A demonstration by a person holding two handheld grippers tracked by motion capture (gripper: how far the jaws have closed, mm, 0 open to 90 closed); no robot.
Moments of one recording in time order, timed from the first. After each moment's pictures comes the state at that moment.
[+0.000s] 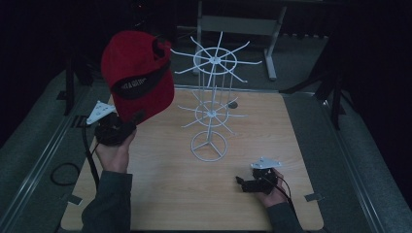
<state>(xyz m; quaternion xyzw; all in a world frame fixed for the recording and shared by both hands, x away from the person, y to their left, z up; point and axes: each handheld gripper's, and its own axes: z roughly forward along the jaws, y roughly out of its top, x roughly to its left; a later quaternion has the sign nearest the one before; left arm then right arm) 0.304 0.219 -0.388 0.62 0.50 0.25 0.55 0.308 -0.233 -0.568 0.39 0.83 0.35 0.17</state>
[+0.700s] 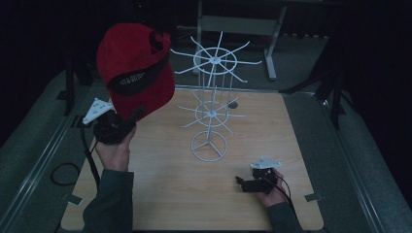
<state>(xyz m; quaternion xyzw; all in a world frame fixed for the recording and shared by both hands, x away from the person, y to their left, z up) 0.300 0.216 -0.377 0.60 0.48 0.26 0.58 0.308 -0.232 -0.568 0.39 0.83 0.35 0.17</state>
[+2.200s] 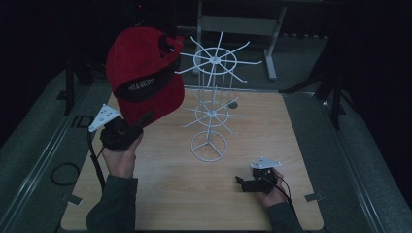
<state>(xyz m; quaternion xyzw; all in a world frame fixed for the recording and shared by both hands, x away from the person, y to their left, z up) 0.292 0.202 -0.389 0.61 0.46 0.24 0.60 0.308 -0.232 -0.568 0.39 0.83 0.35 0.17</state>
